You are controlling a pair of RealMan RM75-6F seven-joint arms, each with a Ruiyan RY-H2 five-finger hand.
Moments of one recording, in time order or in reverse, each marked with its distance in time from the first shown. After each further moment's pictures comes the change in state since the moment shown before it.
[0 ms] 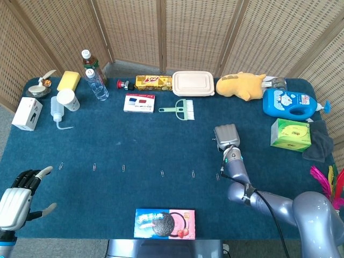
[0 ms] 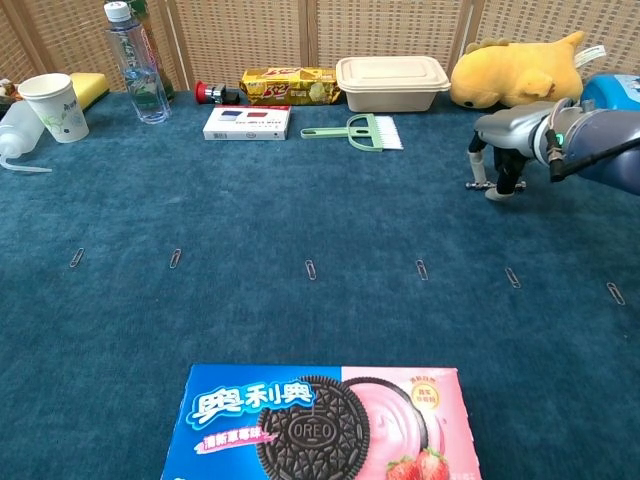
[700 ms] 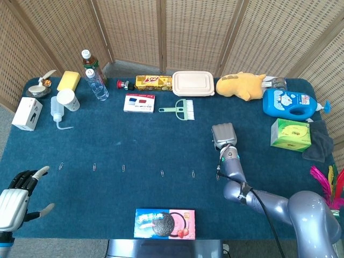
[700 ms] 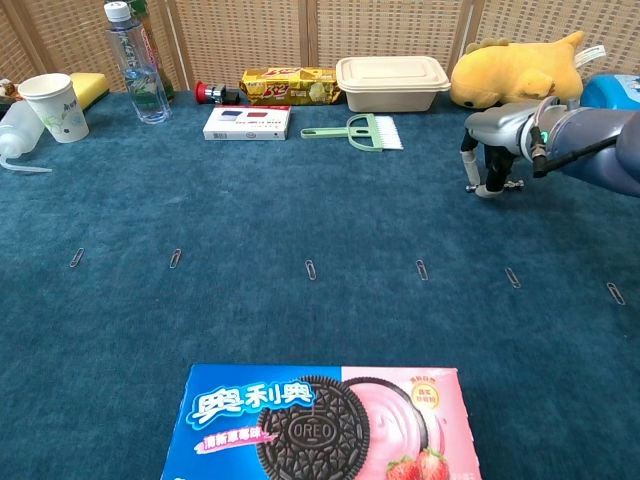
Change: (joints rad) left arm 0.007 0.002 0.005 0.018 -0.006 0.010 -0.020; right arm 0.024 -0.032 0.019 0.037 0.028 -0.002 -0.020
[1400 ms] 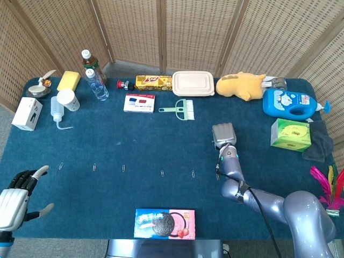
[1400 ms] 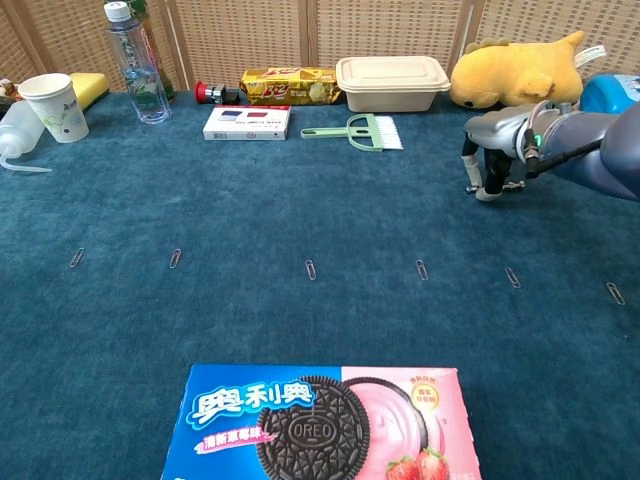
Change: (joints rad) left arm -0.002 0.001 -0.002 0.000 -0.005 -0.002 0.003; right arm 0.010 -0.031 0.005 0.054 0.029 -0.013 -0.024
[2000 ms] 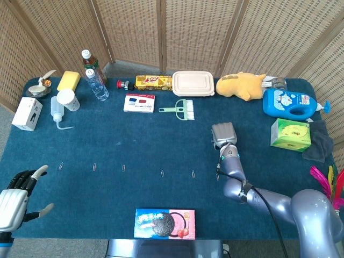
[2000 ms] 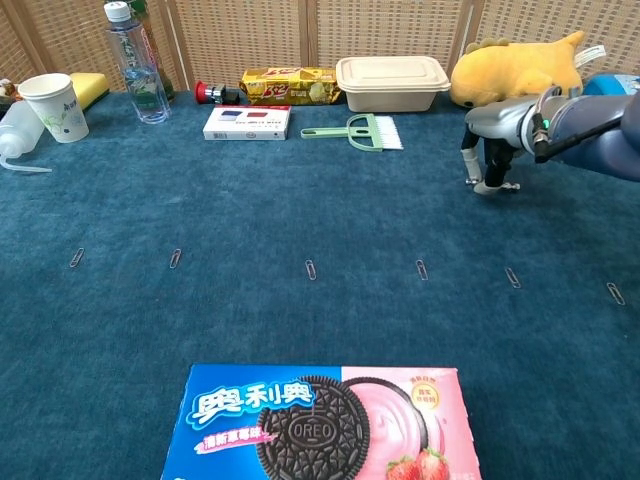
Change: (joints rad) left arm 0.003 0.002 0.002 0.002 0.003 0.007 -0.003; right arm -0.003 0.074 0.020 -0.111 0.024 0.000 0.007
